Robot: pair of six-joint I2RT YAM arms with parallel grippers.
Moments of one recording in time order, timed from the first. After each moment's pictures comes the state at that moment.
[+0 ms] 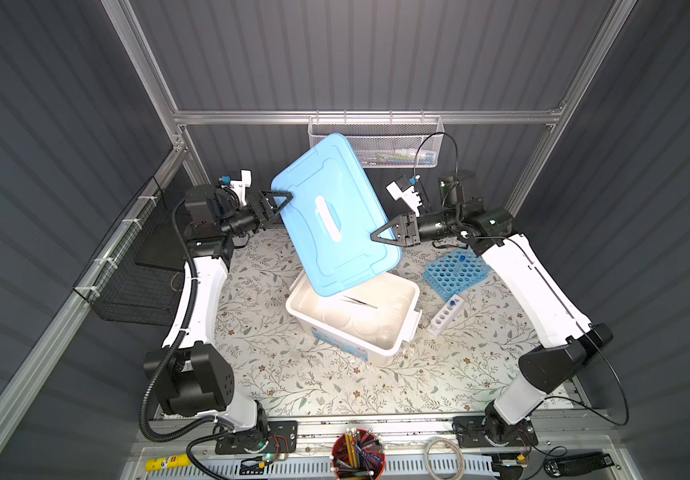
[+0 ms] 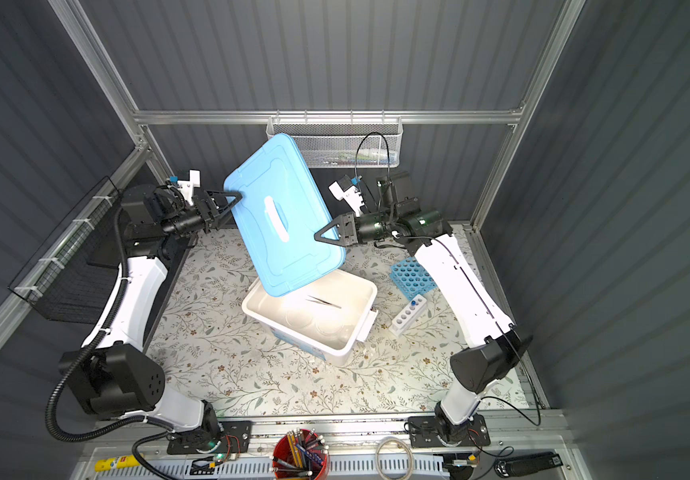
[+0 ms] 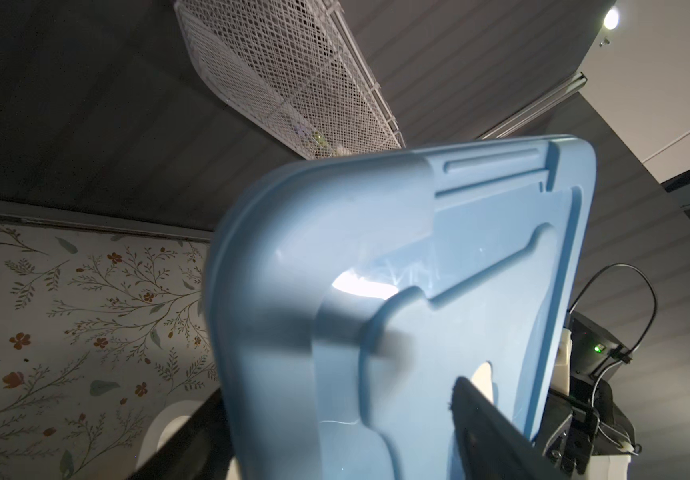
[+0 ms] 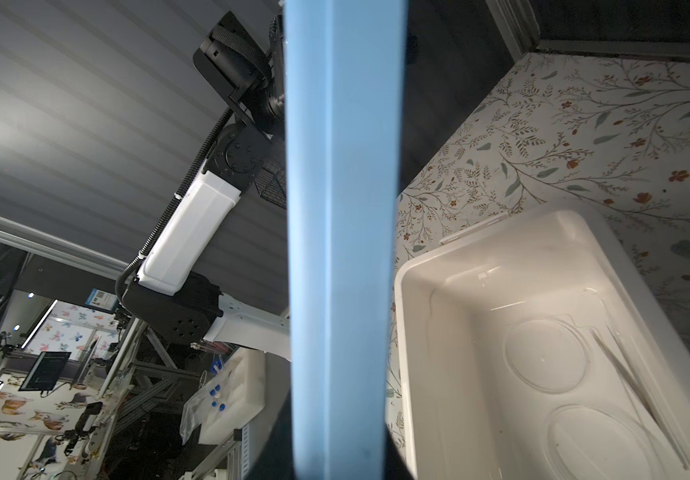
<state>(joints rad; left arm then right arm) 0.10 1.55 1.54 -0.09 1.03 -0.83 0.47 1.69 1.97 -0.79 -1.02 0.39</state>
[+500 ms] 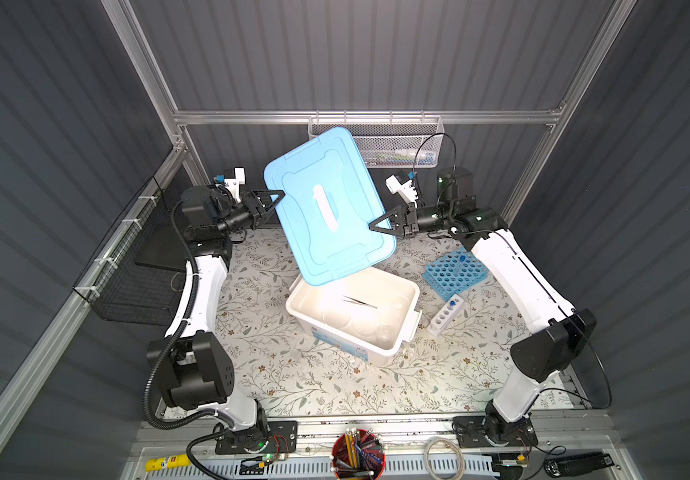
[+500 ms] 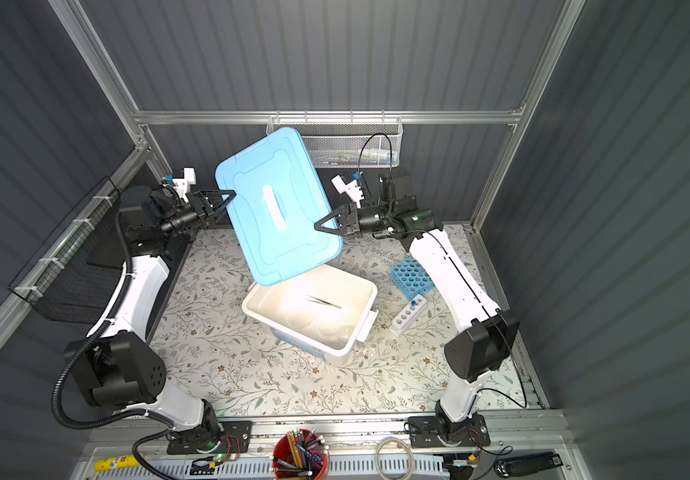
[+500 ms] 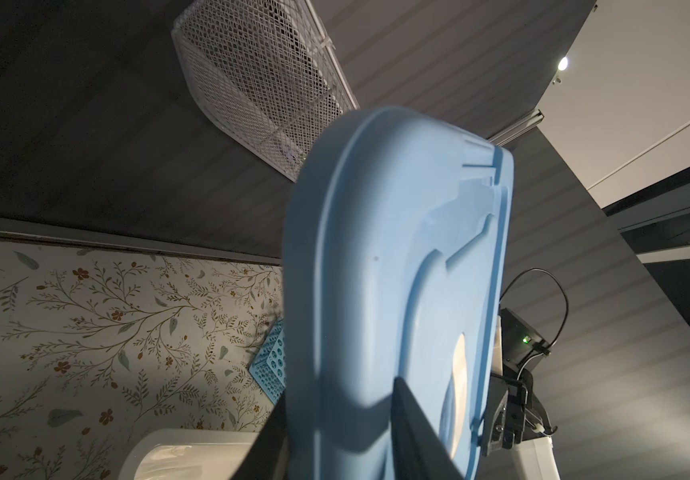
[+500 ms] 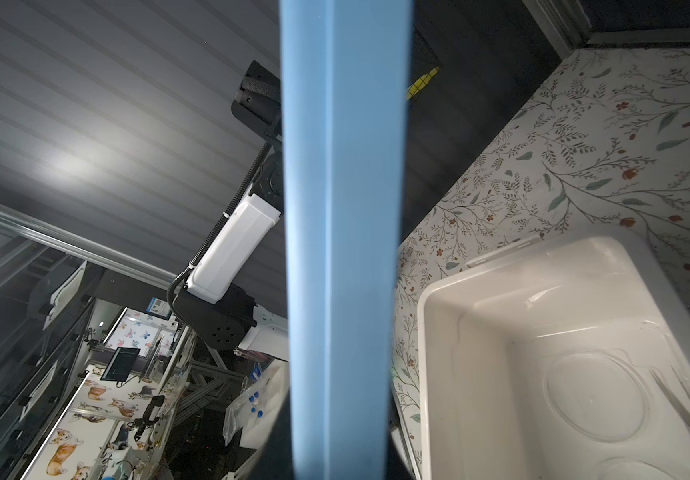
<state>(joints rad) 0.12 1.59 1.51 0.14 1.08 -1.02 0.42 1.77 1.93 -0.56 -1.17 0.58</state>
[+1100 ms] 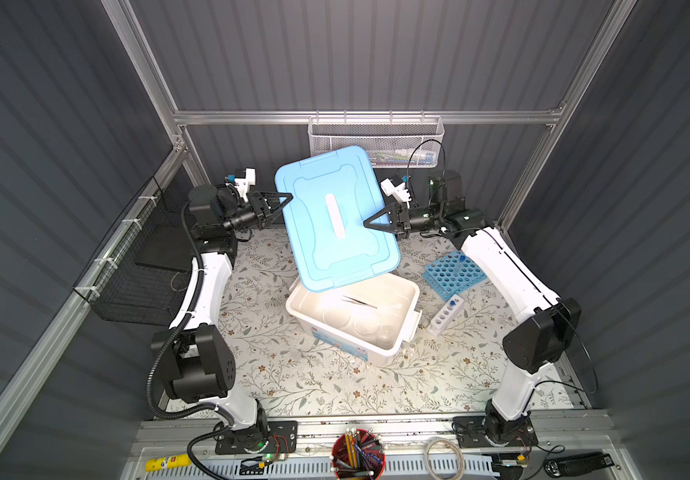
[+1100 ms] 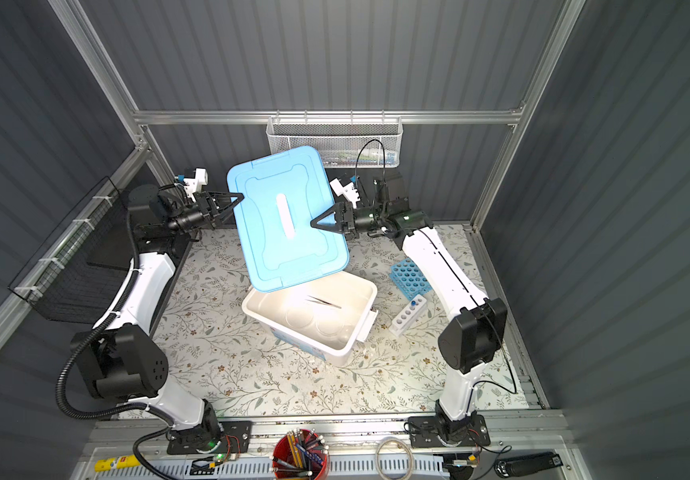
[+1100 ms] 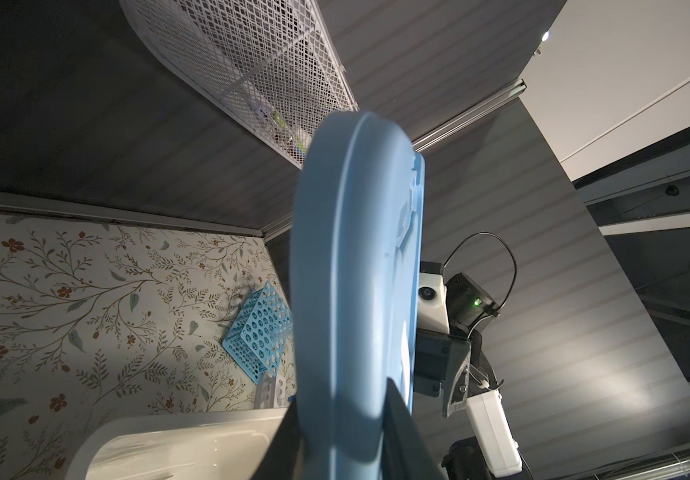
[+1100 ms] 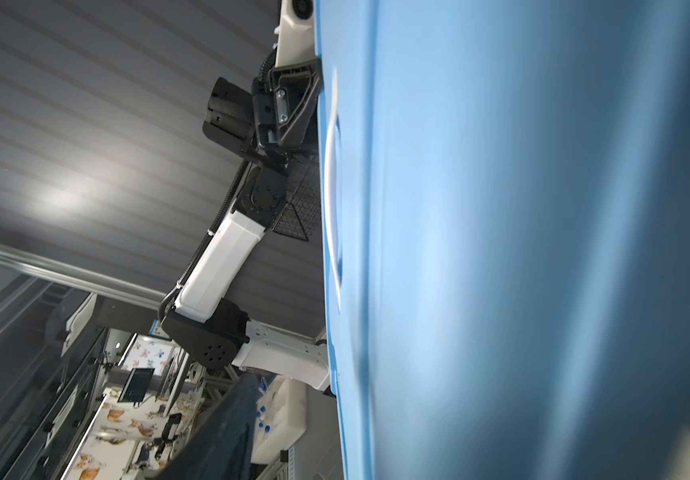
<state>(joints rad) 0.10 1.63 1.54 0.17 1.17 -1.09 0.40 1.83 1.93 -0.50 -1.13 0.62</state>
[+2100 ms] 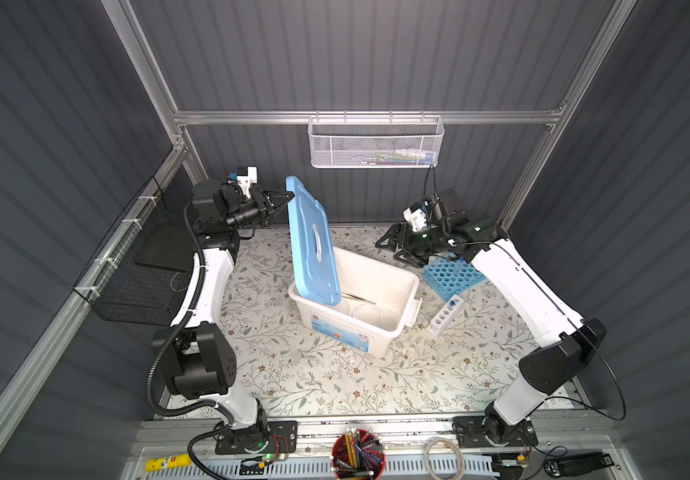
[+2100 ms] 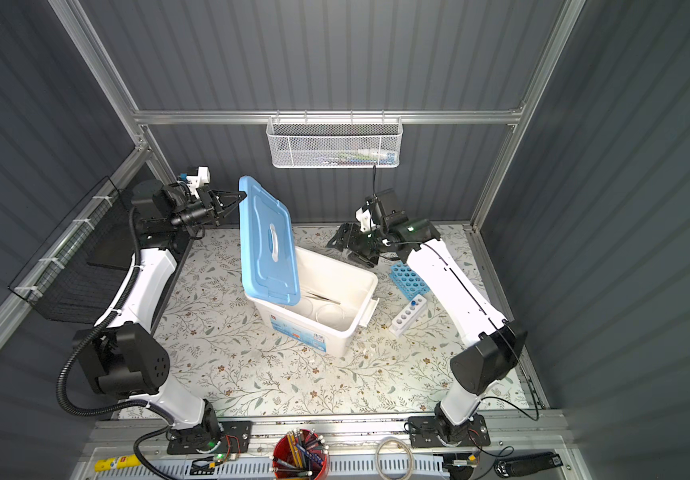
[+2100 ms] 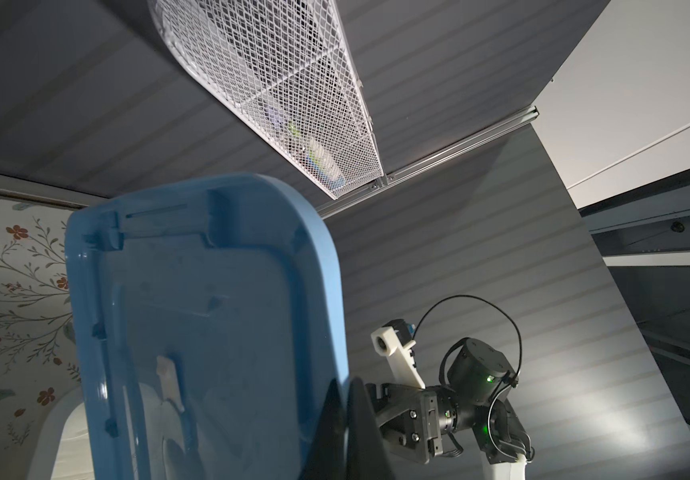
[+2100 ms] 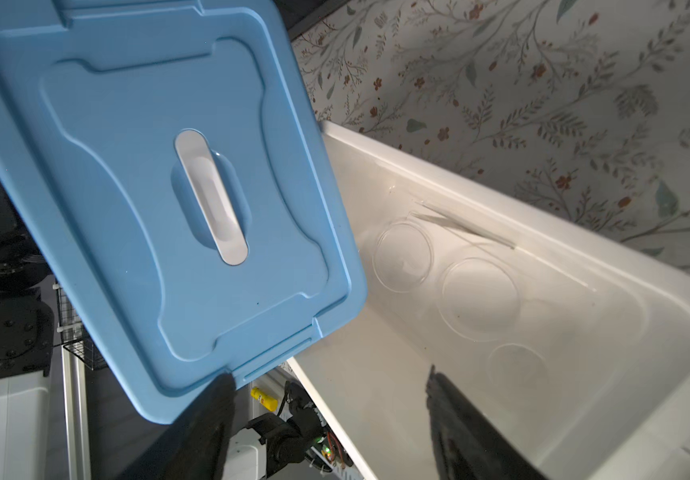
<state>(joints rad) 0.09 1.65 1.58 0.09 1.10 -1.10 0.53 1.69 1.85 -0.96 -0.43 0.85</state>
